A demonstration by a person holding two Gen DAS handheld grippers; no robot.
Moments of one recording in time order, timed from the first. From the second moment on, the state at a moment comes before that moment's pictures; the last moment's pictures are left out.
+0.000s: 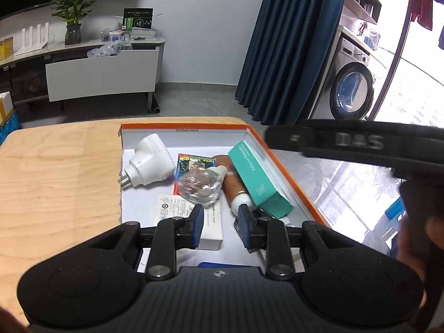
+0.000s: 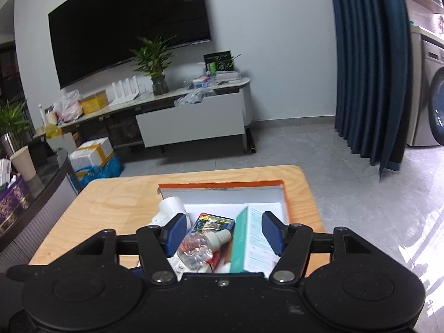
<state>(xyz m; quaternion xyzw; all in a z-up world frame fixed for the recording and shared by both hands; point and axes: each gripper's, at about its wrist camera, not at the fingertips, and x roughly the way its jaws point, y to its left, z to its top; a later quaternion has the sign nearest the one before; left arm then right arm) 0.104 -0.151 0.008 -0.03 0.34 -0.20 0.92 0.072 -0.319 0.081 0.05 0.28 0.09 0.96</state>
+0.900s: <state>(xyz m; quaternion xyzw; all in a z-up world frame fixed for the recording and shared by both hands) 0.008 -0.126 0.018 -0.03 0.35 -0.09 0.93 -0.065 -0.340 0.072 0.04 0.29 0.06 0.95</state>
